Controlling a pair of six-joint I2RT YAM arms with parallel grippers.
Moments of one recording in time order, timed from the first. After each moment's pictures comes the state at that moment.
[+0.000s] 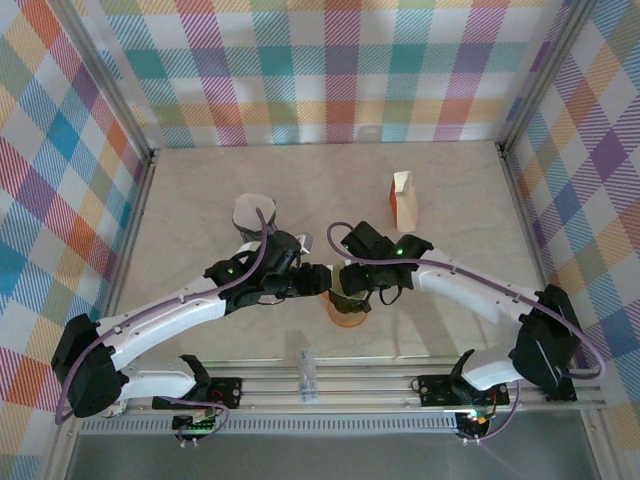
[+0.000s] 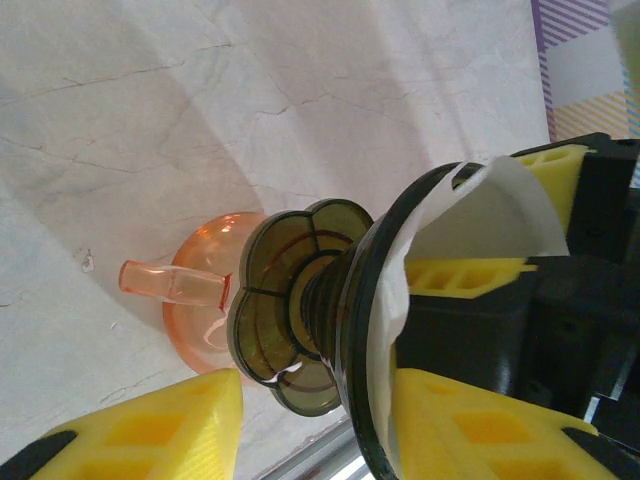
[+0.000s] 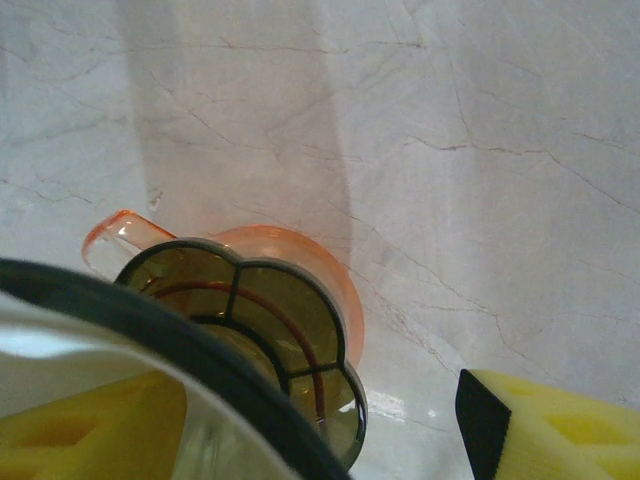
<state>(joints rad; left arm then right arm) -0.87 1.22 0.90 -0.43 0.16 -0.86 0.87 1.41 1.11 -0.88 0.14 0.51</state>
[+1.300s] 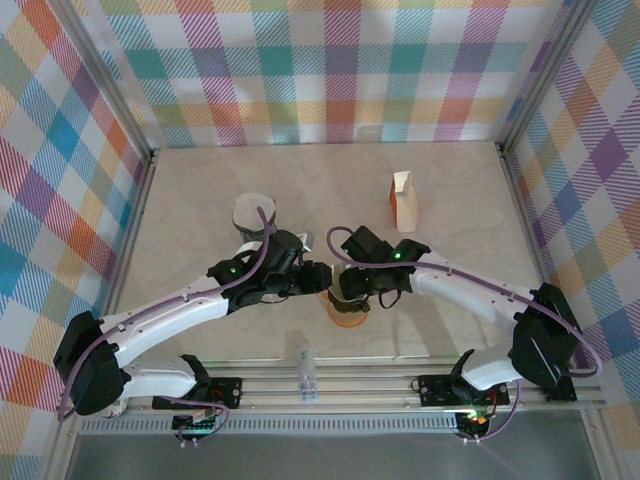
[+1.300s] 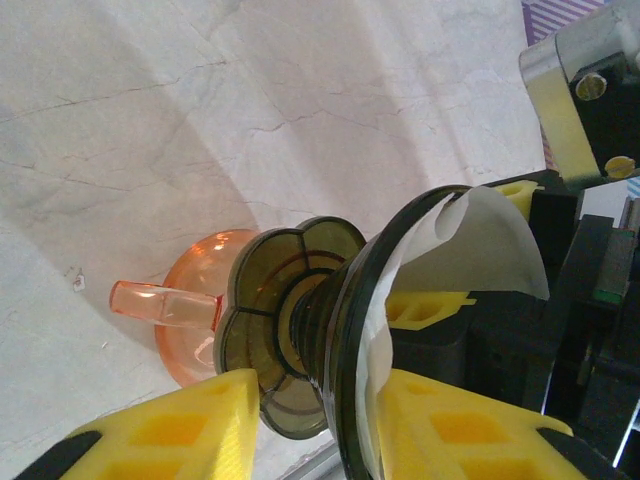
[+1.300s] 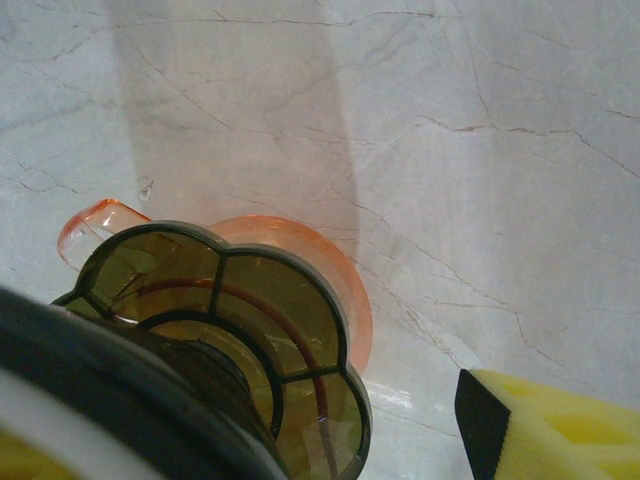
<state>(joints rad) -0.87 1.24 0.90 -0.39 0.14 -0.86 0.87 1.41 1.06 -0.83 0.12 0.53</state>
